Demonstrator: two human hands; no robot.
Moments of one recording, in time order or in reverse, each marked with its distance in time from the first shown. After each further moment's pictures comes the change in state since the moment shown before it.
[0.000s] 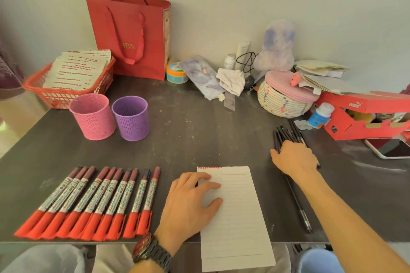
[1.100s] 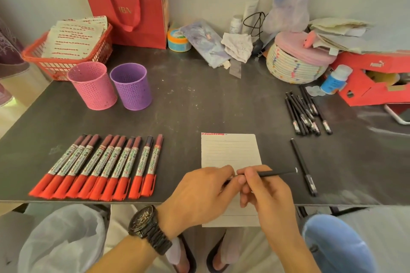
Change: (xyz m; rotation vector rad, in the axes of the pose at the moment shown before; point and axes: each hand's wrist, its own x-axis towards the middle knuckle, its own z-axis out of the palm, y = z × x) left_hand -0.028 0.046 -0.022 -0.133 -0.188 0.156; right_hand -0.216 -0.041 0.011 1.647 -0.223 -0.155
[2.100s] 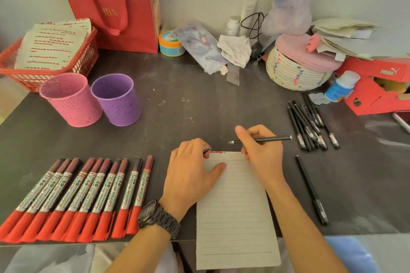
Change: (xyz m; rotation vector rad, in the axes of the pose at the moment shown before) left_hand 0.077 -0.076 0.021 0.147 0.332 -0.280; right_hand 0.152 0.011 0.000 -0.328 0.173 -0.134
